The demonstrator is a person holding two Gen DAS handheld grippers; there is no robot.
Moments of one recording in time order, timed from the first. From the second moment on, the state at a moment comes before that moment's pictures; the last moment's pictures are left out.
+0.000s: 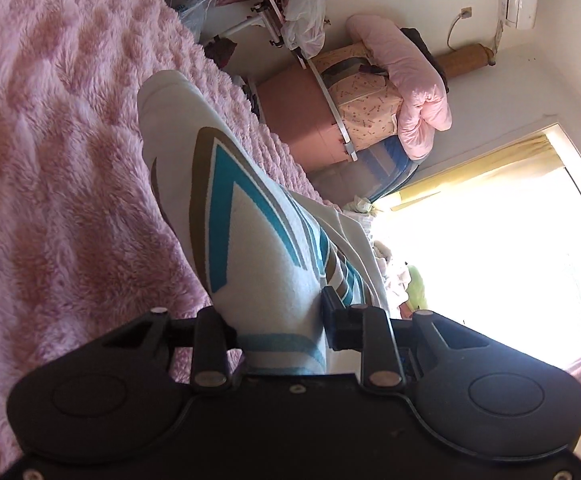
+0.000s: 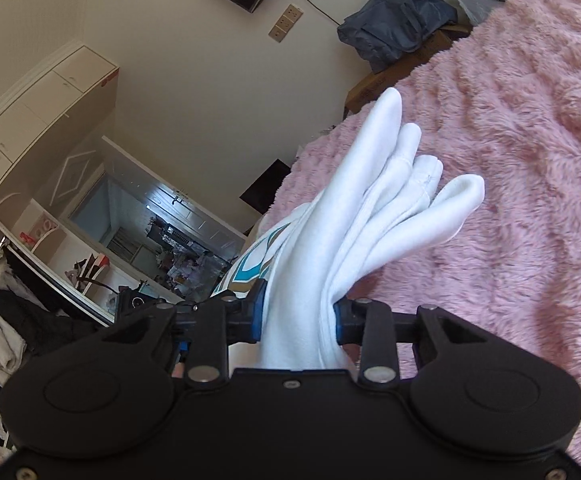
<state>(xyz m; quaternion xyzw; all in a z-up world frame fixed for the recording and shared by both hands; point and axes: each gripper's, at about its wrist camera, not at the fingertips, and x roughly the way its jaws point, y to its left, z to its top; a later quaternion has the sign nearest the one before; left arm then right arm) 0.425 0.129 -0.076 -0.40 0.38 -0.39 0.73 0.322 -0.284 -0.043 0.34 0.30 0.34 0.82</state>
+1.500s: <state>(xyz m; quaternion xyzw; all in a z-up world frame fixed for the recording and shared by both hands) 0.350 0.224 -0.119 -0.28 0.33 -0.28 0.86 0.283 -0.181 -0.090 0.15 0.27 0.28 0.91</state>
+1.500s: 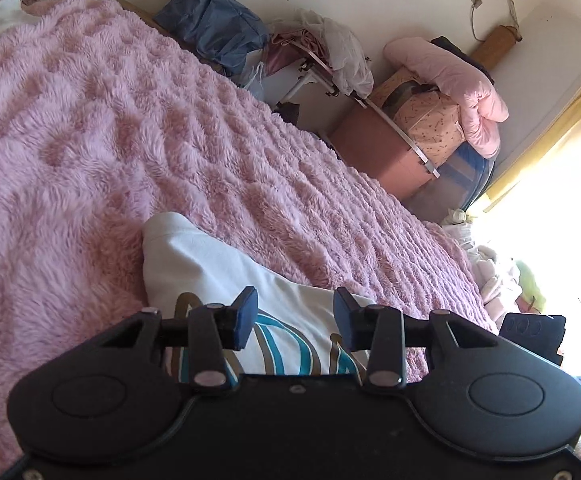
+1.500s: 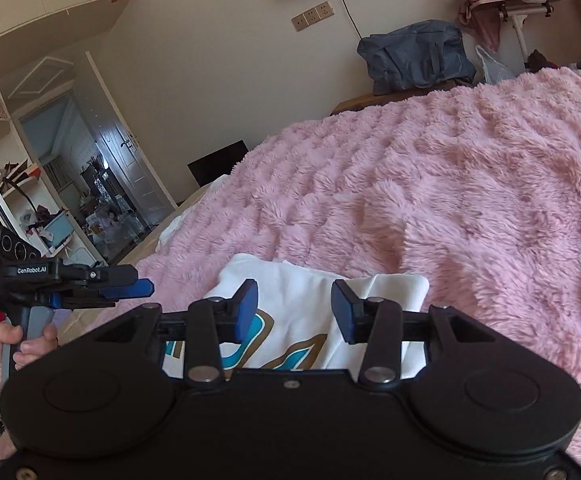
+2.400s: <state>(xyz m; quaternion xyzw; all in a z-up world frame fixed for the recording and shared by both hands) 0.203 0.194 -0.147 -0.25 0.34 -0.23 0.88 0.177 -0.139 -0.086 0.00 0.27 0.25 0.93</state>
